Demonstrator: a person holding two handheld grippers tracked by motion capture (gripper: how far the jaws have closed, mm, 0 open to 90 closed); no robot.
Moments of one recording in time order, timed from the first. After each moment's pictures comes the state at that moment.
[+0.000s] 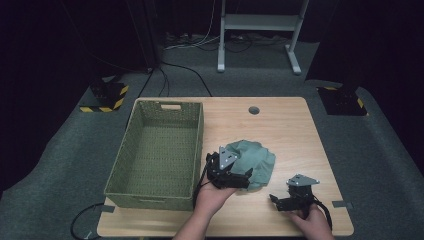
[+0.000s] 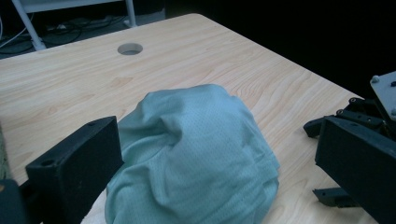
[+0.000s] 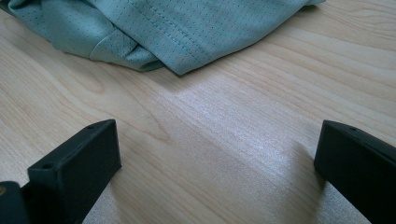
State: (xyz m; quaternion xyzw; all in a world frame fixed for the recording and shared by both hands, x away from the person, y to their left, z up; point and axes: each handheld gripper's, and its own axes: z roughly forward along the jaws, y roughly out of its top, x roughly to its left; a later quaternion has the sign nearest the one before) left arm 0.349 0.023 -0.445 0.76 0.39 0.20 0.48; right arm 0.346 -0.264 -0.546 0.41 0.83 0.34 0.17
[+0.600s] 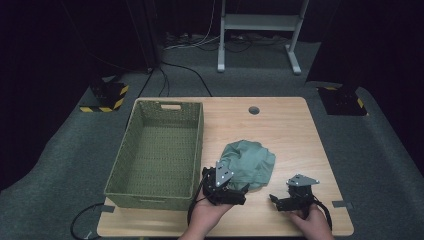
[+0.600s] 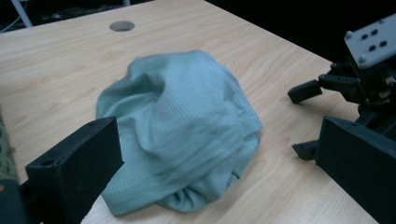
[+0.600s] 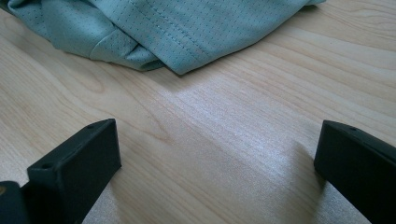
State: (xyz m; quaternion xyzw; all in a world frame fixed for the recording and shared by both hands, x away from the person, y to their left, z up) left arm 0.312 0.027 -0.464 0.77 0.39 0.19 0.47; right arm 0.346 -0.264 -0.546 0.41 0.83 0.34 0.17
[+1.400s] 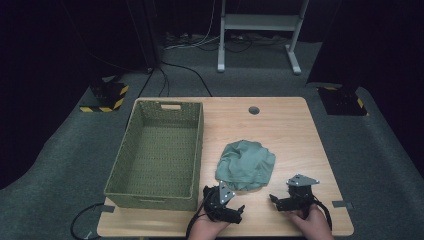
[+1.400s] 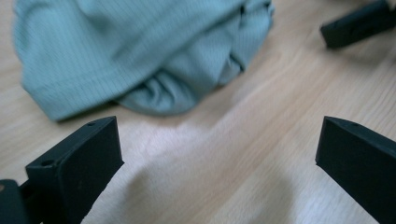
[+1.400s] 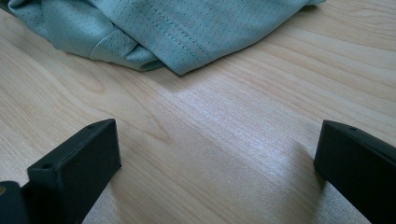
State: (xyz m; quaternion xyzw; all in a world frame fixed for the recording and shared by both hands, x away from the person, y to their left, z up) left arm 0.300 0.022 -0.544 0.83 0.37 0.17 0.39; right arm 0.346 -0.264 -0.546 0.41 0.83 0.34 0.17
